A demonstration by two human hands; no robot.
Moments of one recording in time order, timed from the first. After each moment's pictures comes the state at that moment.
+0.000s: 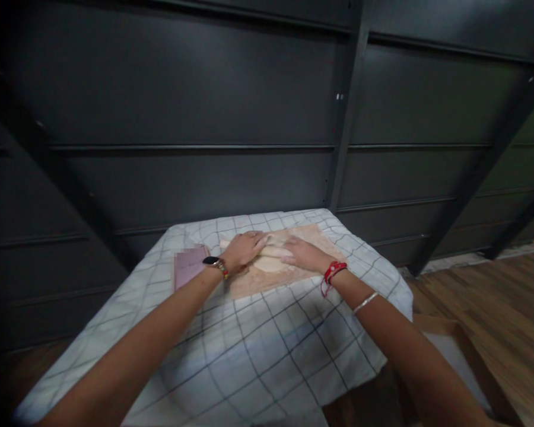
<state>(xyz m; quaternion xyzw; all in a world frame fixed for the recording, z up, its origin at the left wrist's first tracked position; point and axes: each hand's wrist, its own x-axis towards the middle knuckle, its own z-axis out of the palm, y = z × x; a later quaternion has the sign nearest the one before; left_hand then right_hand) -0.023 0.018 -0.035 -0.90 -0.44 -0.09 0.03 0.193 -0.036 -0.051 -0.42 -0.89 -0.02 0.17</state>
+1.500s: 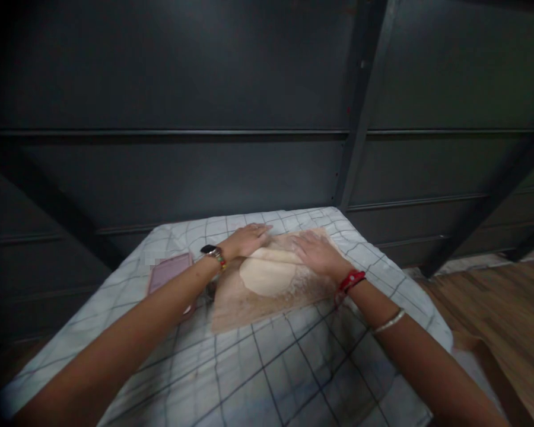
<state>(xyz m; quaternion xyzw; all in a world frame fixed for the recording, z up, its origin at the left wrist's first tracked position) -0.004 0.084 -0.032 -0.92 -0.38 -0.03 0.01 0.230 -0.001 -0.065 -0.50 -0.85 -0.08 0.15</state>
